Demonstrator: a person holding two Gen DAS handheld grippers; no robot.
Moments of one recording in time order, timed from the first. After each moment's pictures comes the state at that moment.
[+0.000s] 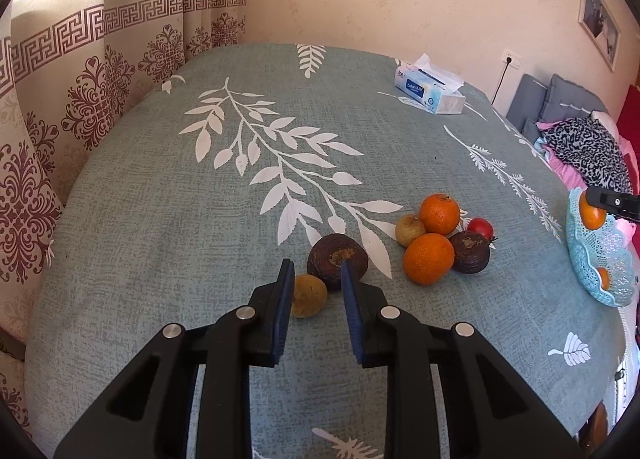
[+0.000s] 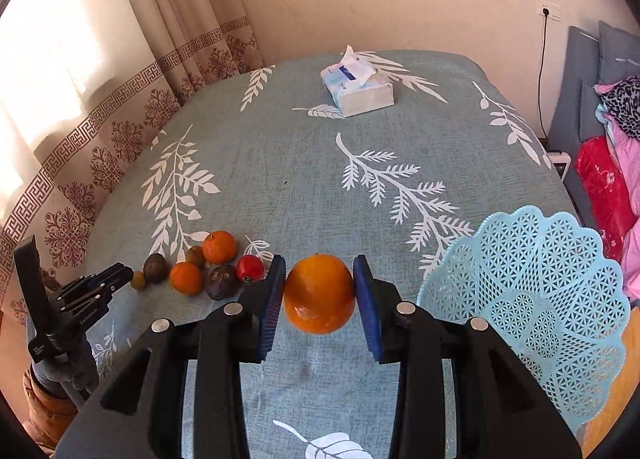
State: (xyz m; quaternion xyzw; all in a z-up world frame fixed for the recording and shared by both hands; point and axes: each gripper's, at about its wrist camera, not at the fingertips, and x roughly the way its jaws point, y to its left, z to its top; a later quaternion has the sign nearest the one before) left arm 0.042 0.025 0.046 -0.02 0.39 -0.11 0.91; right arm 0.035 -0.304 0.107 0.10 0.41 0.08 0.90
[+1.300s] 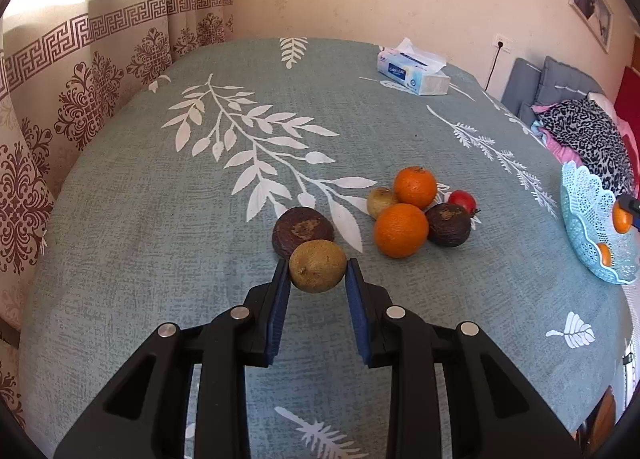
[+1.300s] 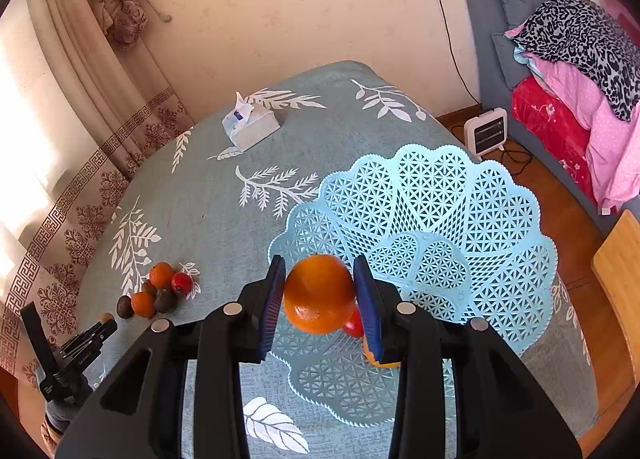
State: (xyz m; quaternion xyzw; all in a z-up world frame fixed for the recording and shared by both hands) left arm 0.023 -0.006 0.038 0.01 0.39 -0.12 0.91; right arm -0.042 -0.405 0.085 0.22 0.36 -0.04 0.91
